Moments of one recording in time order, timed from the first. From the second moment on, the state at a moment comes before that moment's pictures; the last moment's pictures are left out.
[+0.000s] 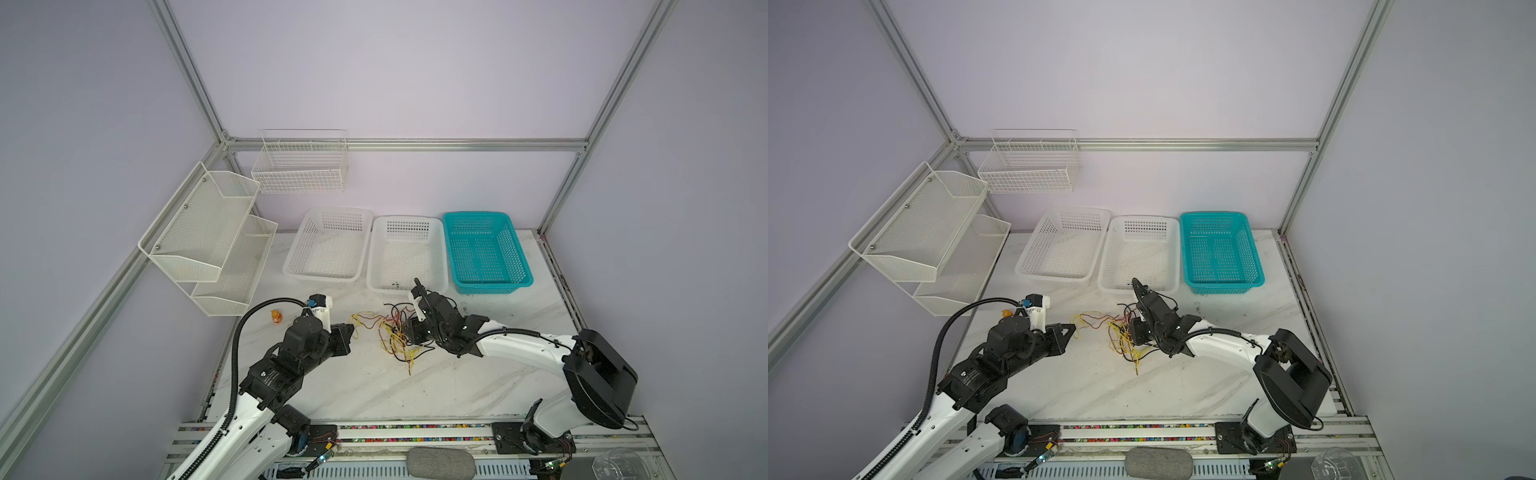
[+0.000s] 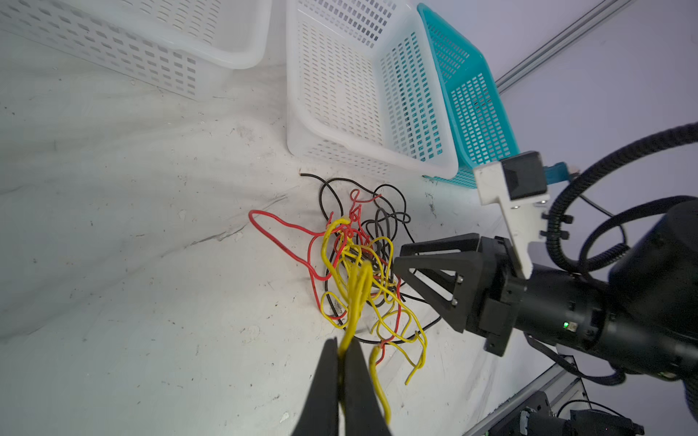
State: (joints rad) left arm -0.51 0.62 0.65 -0.56 0.03 -0.67; right arm 0.88 1.57 0.89 -0.10 -0.03 0.54
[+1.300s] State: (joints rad) left arm -0.68 1.12 0.51 -0.12 0.20 -0.91; right arm 0.89 1.64 0.80 0.17 -0.15 0.62
